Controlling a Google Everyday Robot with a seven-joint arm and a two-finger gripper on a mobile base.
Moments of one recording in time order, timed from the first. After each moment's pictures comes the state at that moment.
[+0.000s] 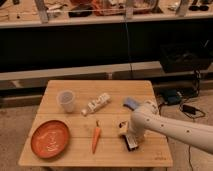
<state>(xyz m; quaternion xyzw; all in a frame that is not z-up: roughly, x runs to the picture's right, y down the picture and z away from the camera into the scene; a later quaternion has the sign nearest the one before) 0.151 0.276 0.810 -0.23 -0.24 -0.59 0.74</state>
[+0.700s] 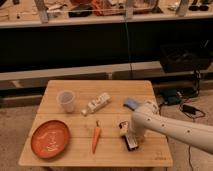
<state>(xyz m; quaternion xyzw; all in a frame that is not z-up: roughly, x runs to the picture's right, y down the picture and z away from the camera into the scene) 0.152 0.275 0.809 -0.23 -0.24 -0.59 0.74</state>
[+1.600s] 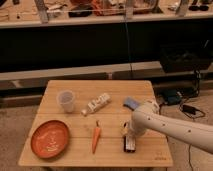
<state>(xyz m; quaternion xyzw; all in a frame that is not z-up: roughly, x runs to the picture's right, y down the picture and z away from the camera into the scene) 0.151 0.272 0.804 -0.22 -0.25 -0.59 0.73</state>
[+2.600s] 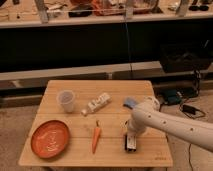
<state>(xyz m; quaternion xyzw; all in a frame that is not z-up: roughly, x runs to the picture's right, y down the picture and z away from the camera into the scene) 0.146 0.256 0.785 -0.22 -0.25 -0.59 0.73</state>
